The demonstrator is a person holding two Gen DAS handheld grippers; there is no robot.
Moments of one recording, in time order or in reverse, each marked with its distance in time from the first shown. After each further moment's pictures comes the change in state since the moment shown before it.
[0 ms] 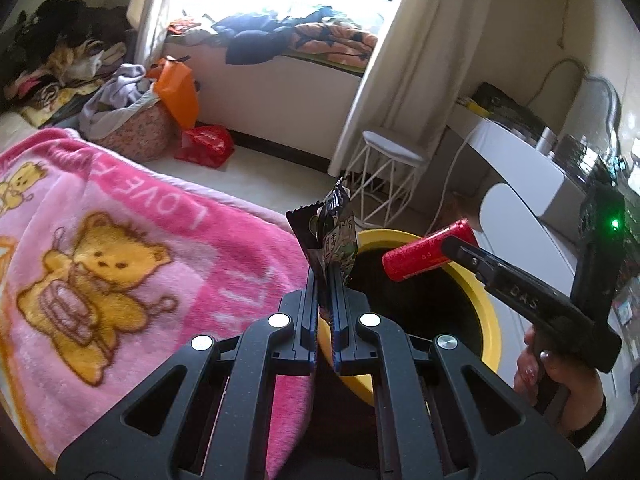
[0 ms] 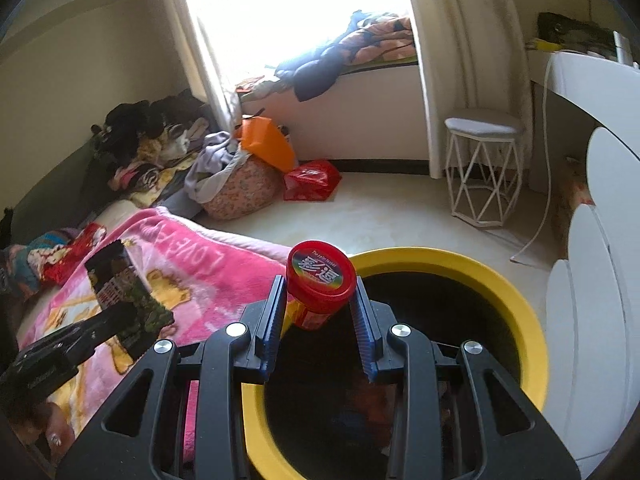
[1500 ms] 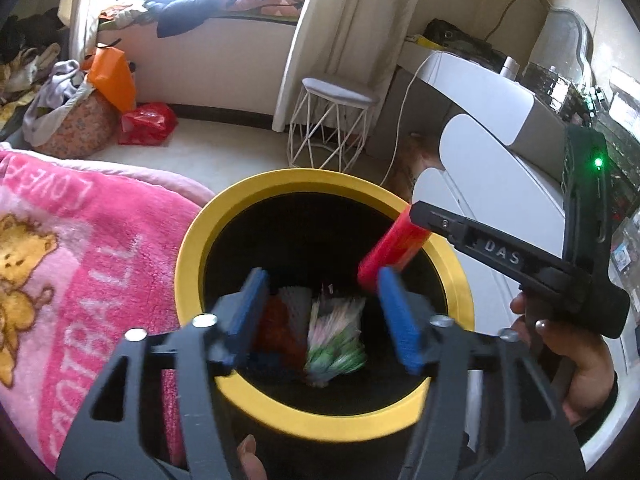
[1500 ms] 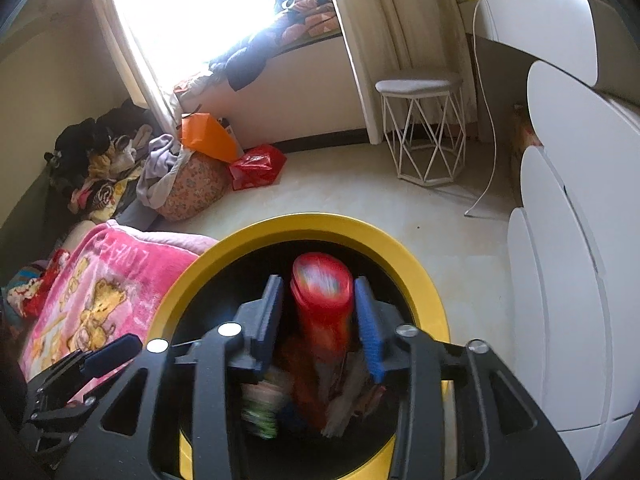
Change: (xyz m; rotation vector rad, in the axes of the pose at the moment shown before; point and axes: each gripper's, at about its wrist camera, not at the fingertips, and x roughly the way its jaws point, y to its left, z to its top) left arm 0.075 -0.079 -0.030 0.122 0.153 -0.113; right arm 0.006 -0.090 -0.019 0.165 0.075 -0.114
